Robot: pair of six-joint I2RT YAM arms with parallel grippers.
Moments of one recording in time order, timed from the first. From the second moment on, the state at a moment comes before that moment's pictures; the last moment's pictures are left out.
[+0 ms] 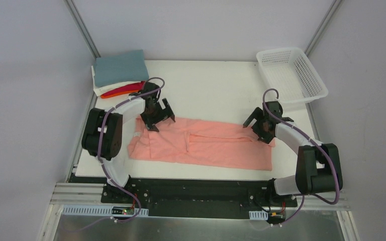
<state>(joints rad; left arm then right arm) -0.27 1.75 1.09 -0.57 0.13 -0.76 0.14 1.41 0.74 -0.40 0.03 0.75</state>
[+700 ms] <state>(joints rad) -0.42 2.88 2.59 -0.03 0.30 -1.06 0.70 1.07 0.41 -0.29 -0.46 0.87</state>
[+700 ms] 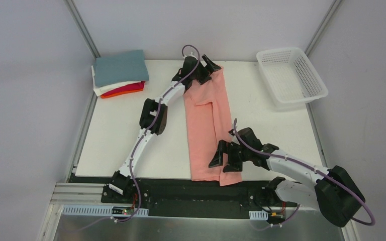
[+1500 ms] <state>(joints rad) -0.49 2.63 2.31 -0.03 0.34 -0.84 0.73 1.09 0.61 -0.33 -0.42 0.82</state>
